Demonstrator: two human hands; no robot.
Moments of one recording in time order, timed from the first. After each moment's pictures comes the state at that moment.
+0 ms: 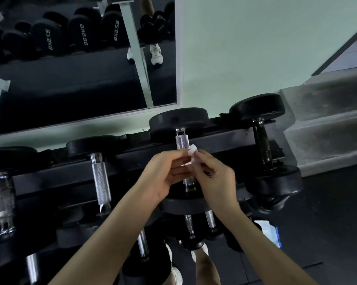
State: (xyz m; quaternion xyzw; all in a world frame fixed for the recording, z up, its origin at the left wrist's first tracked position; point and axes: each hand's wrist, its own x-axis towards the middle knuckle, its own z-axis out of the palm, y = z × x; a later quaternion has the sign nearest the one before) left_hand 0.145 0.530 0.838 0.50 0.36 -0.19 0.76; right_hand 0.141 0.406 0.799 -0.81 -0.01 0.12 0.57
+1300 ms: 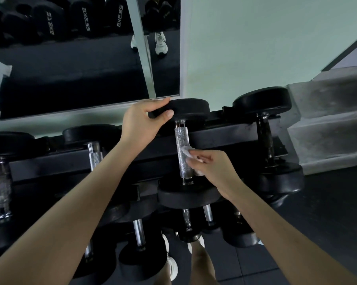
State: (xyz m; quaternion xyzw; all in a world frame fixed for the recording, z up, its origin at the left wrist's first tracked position) left_hand 0.189 0.583 0.827 0.85 0.18 0.04 0.49; right_hand 0.177 0.392 0.783 -0.77 0.02 0.31 0.56
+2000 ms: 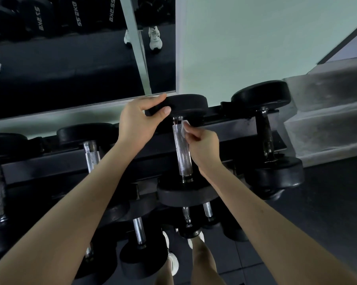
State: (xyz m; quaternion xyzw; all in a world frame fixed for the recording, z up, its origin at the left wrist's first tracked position) left_hand 0.189 0.583 0.825 0.85 0.19 0.04 0.50; right_hand 0.197 0.438 0.771 -0.77 0.09 0.18 0.60
